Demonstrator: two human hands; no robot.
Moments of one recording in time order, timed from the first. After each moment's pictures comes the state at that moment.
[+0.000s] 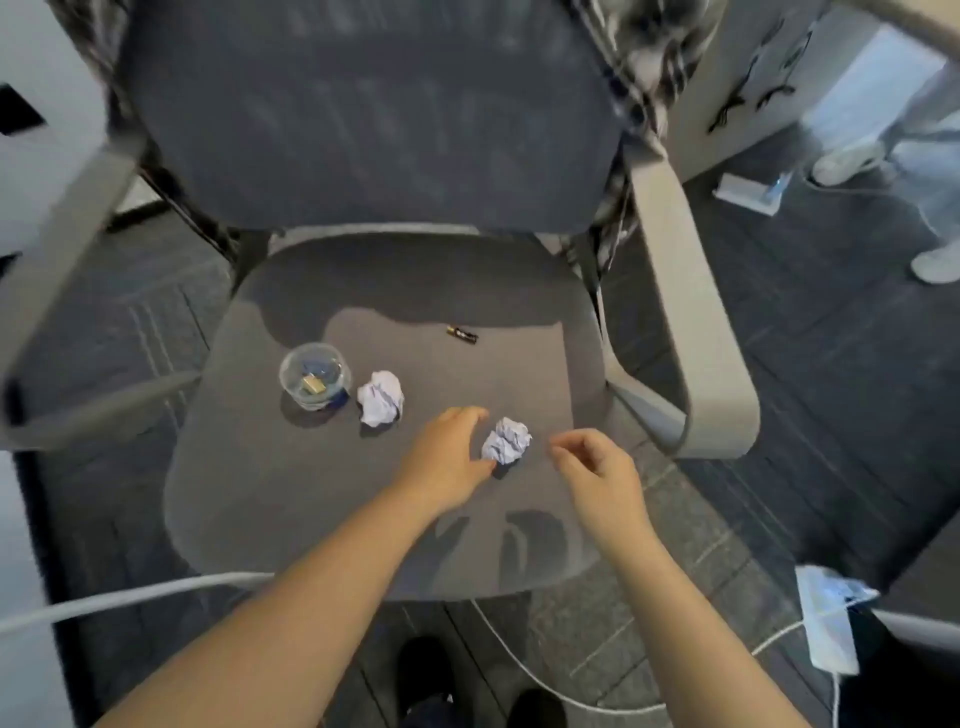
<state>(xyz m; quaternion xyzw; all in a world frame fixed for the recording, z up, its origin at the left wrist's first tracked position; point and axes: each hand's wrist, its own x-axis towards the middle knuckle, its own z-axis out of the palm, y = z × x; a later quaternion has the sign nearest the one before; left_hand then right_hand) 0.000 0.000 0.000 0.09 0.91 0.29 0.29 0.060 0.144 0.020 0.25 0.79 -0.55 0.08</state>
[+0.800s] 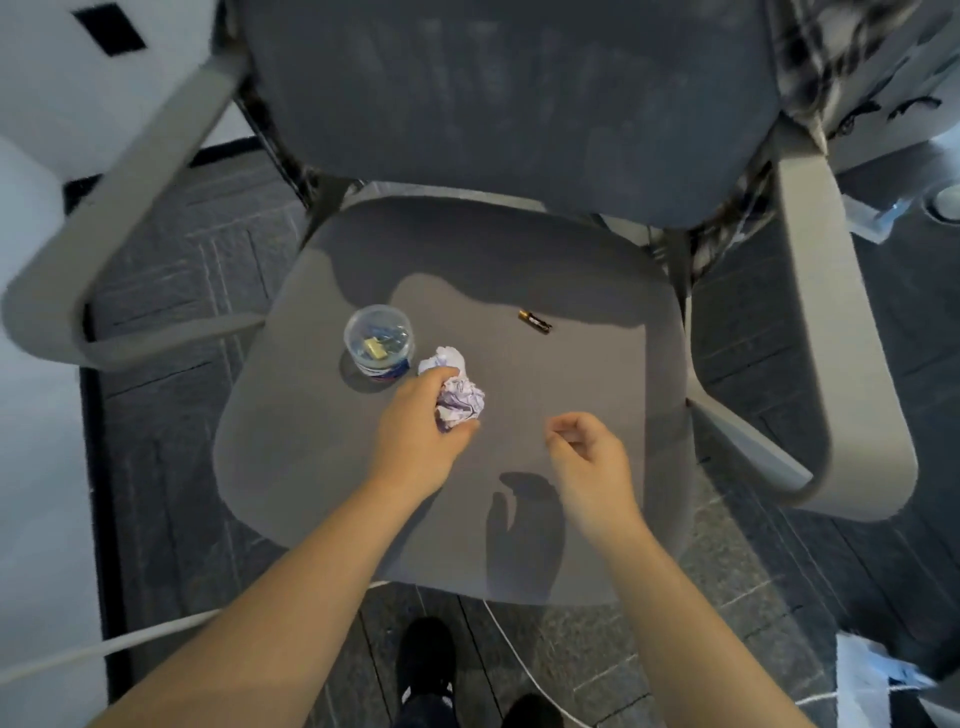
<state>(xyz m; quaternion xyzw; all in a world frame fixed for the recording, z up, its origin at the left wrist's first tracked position) -0.001 -0.057 0.009 -0.08 0.90 0.41 0.10 0.021 0.091 -0.013 0.22 0.78 -0.57 0.13</state>
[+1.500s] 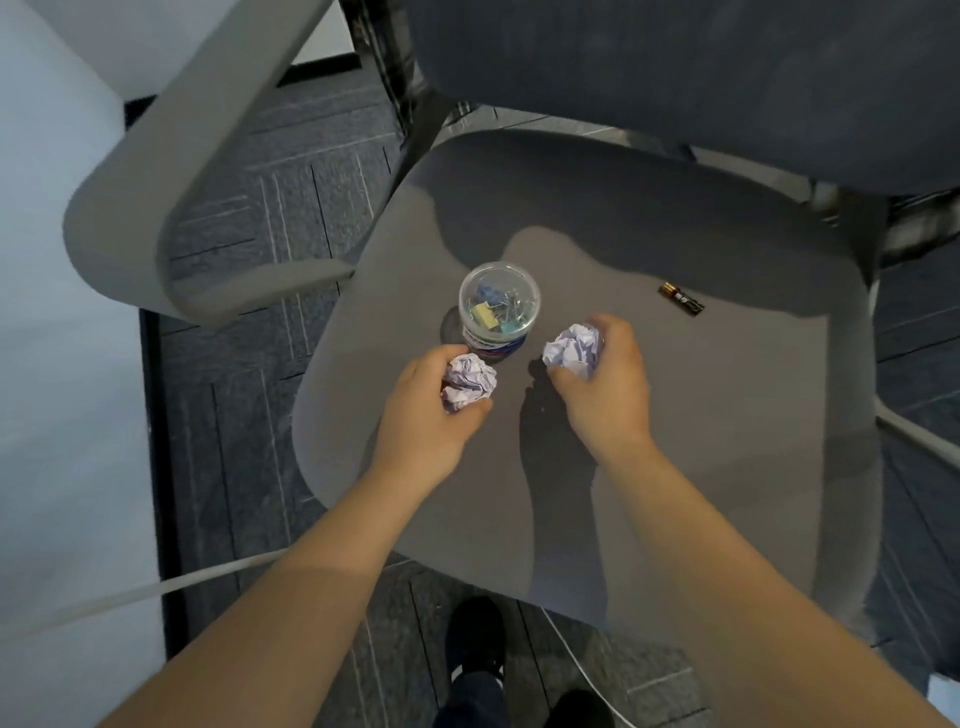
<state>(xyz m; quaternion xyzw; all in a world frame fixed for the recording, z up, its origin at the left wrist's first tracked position) -0.009 -0.154 -0.052 -0.17 0.87 0.46 0.08 -0.050 -0.012 -0.069 0.15 0.87 -0.46 0.09</state>
